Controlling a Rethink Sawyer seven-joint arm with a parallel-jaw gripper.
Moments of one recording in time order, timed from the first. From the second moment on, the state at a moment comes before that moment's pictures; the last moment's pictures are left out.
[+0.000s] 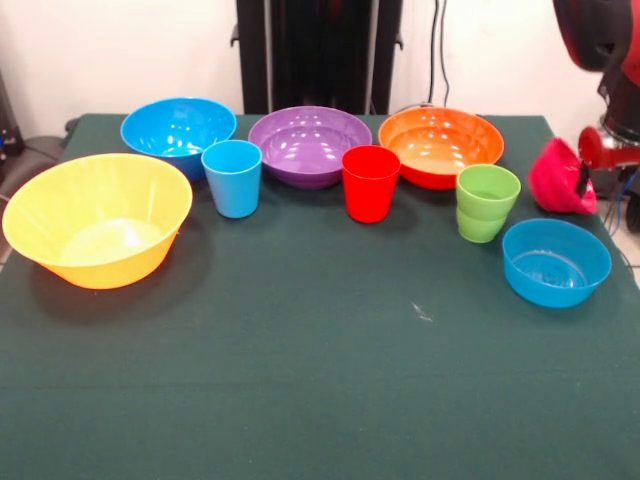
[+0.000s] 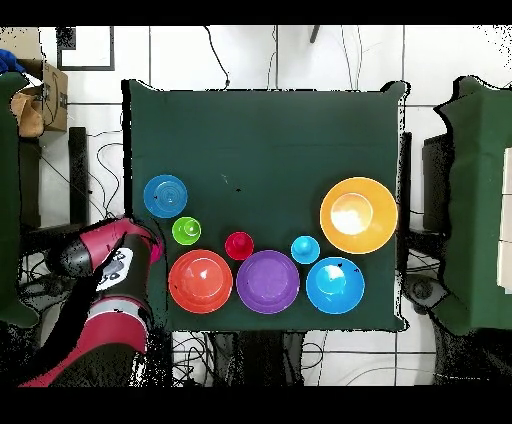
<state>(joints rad) 0.39 -0.34 -0.01 1.51 0.00 0.49 1.95</state>
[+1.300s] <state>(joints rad) 0.31 -0.48 -0.03 1.61 0.01 0.48 1.99</state>
